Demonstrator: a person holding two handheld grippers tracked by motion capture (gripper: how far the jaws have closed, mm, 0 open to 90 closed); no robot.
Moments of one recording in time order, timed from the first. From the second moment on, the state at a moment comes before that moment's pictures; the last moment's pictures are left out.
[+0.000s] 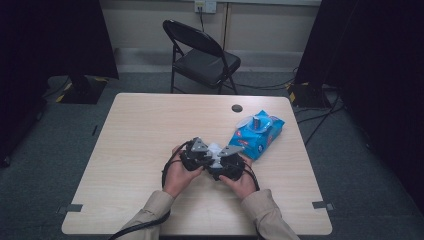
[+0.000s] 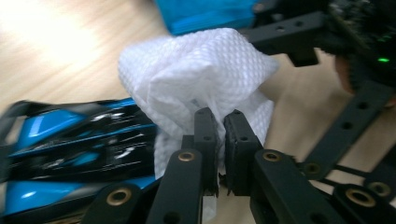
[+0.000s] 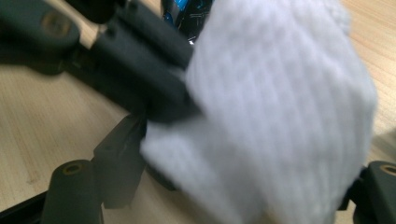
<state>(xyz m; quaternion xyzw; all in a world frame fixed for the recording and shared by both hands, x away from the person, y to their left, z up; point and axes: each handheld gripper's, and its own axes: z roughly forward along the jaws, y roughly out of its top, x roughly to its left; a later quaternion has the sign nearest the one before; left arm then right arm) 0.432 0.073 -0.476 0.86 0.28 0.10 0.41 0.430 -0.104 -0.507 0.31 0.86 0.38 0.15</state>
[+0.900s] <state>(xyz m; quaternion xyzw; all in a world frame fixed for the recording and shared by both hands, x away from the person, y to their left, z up) 0.440 0.107 -0.476 0.85 0.31 0.13 0.40 0.430 -0.104 -0.507 0.31 0.86 0.38 0.15</state>
